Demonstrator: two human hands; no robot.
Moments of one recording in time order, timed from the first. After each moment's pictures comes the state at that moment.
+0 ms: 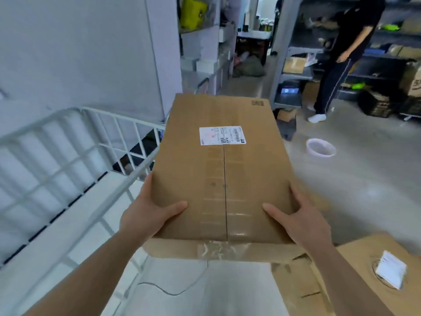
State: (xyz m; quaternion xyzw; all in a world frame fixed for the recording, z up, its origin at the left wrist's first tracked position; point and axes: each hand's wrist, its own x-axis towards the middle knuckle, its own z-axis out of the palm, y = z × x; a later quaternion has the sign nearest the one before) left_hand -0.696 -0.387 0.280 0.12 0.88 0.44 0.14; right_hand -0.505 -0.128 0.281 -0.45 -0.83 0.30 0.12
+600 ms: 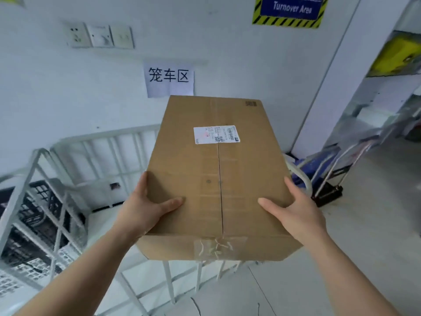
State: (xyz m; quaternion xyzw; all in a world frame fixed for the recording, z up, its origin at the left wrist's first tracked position) left_hand -0.808 -0.604 0.298 -0.21 0.83 0.51 -0.06; right_hand -0.853 -0.284 0.316 -0.07 -0.93 0.37 0.02
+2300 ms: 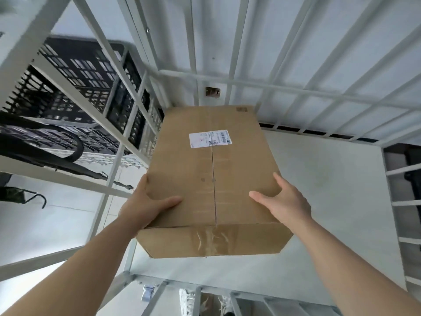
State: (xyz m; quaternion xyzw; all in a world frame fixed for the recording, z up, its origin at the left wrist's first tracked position) left_hand -0.929 -0.984 -0.157 -0.56 0.66 0.50 0.05; right_hand -1.157 -0.751 -0.142 0.10 -0.92 0.18 -0.33
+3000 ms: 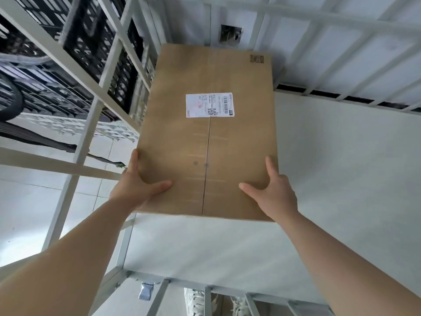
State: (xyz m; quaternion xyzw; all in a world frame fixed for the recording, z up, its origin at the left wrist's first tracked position) left_hand -0.906 -1.038 -0.332 -0.57 0.70 0.42 0.10; right_hand -1.116 -0.799 -0.326 0.13 -0.91 0.16 -0.35
